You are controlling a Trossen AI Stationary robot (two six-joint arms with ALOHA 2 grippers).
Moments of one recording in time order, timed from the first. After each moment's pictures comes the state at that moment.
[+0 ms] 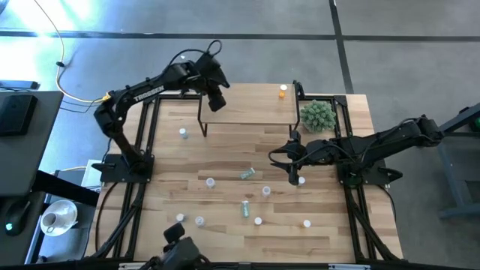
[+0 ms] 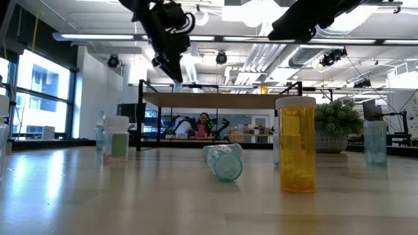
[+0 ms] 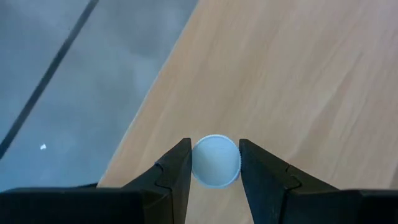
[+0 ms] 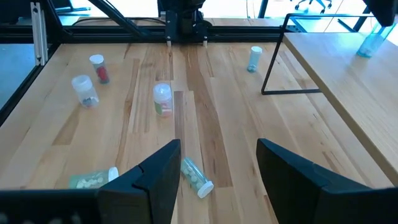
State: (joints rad) left arm 0.77 1.67 1.54 -0.81 -0.05 0.25; right arm 0.20 1.07 0.73 -0.11 0.28 0.08
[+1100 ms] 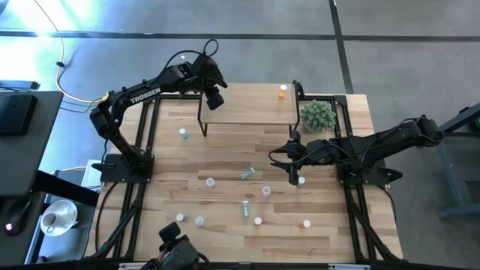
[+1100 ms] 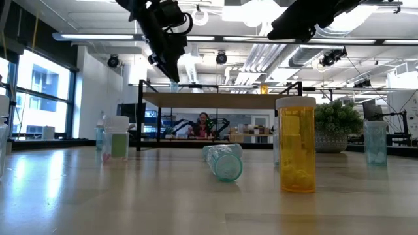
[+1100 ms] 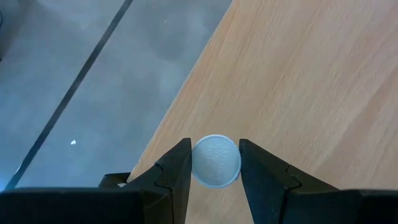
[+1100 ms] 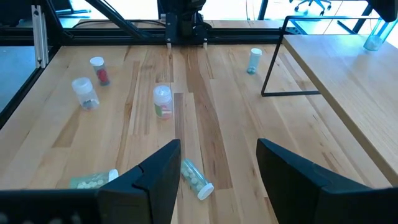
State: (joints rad) left arm 0.77 1.65 1.50 -0.77 -0.15 0.25; right arm 0.20 1.07 0.73 -0.10 0.28 0.08
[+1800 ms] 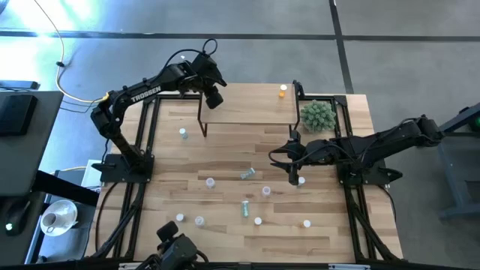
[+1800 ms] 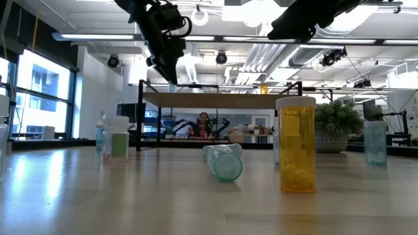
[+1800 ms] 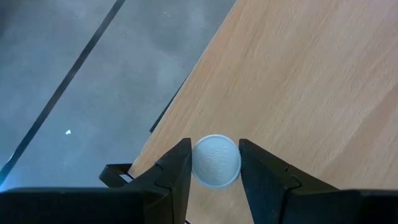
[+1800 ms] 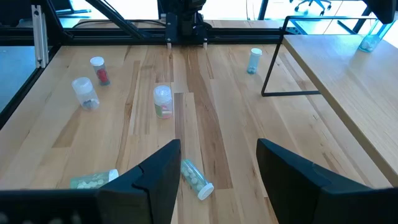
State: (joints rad) left arm 0.79 1.67 1.51 -0.80 -0.14 0.23; right arm 0.20 1.07 0.73 -0.10 0.28 0.08
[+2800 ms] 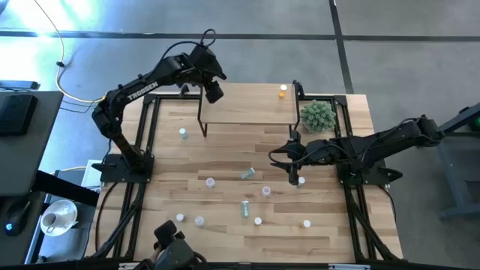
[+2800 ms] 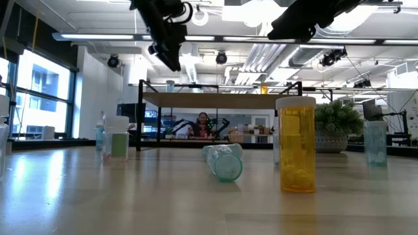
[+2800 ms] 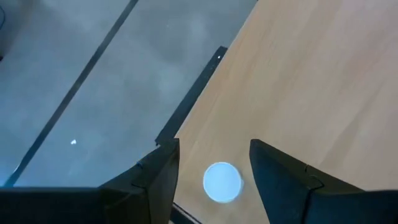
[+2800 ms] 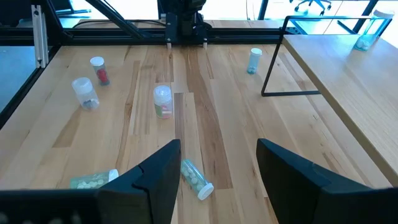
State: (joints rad) left arm 0.78 1.67 1.68 -0.92 -0.14 0.24; right arm 0.20 1.07 0.73 -0.10 0.28 0.08
